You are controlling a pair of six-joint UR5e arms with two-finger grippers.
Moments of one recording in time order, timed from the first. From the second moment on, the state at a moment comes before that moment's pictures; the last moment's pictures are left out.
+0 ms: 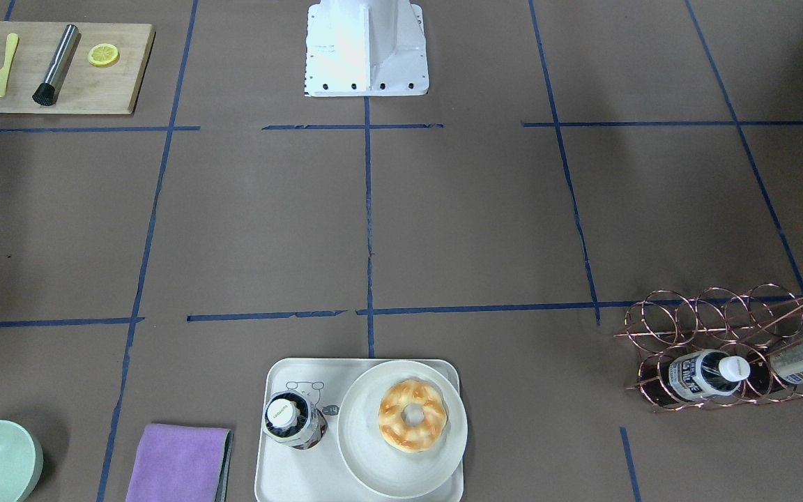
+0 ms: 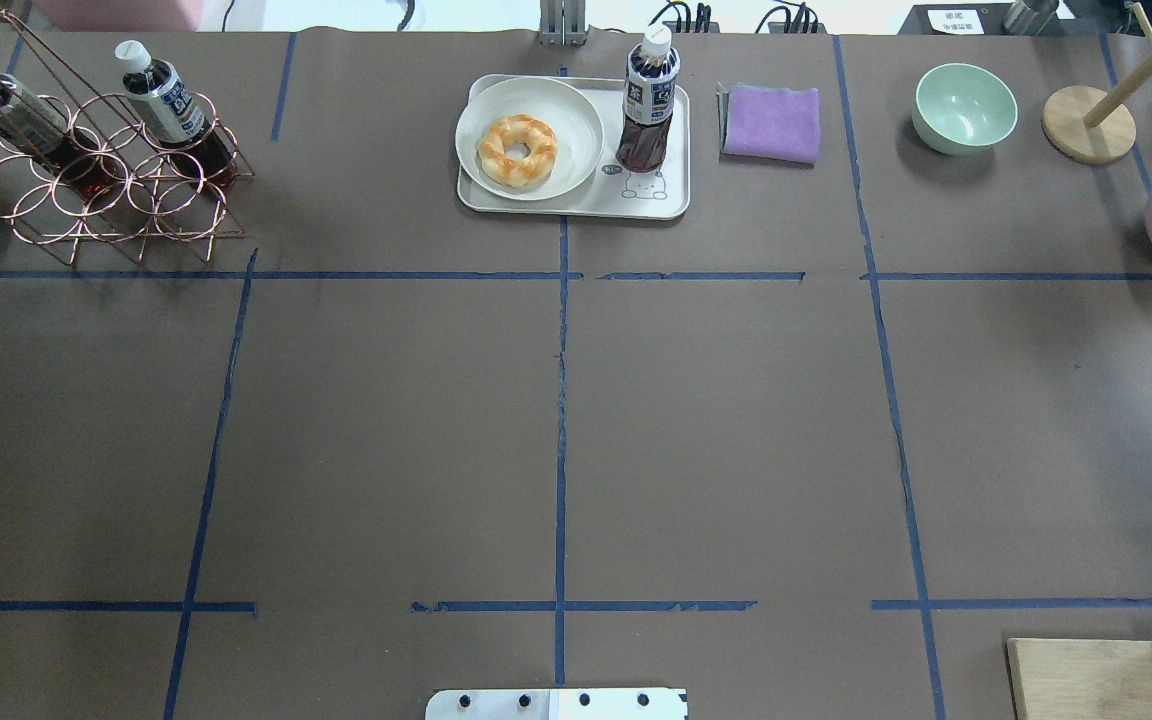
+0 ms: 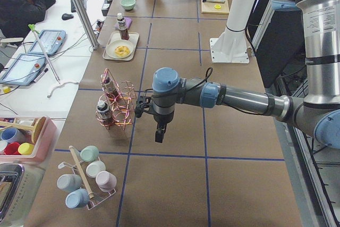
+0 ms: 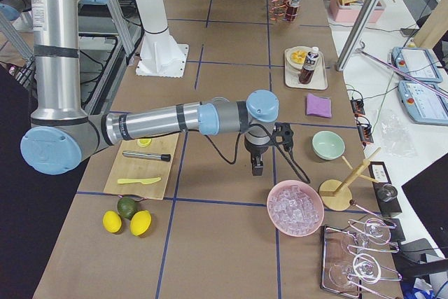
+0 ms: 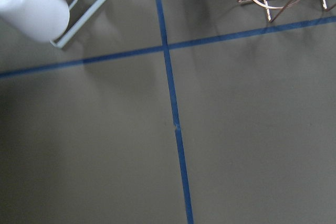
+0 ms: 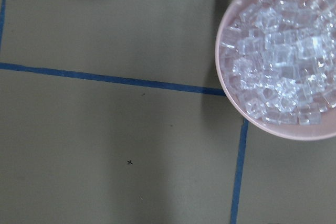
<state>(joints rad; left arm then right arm) -1.55 -1.39 -1.89 -1.50 -2.34 0.02 1.50 -1.63 1.79 -1.63 2.40 0.05</state>
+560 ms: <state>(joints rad) -1.61 -1.42 -1.77 -1.46 -2.40 0.10 1.54 -1.74 1.75 -1.47 2.47 0.06</state>
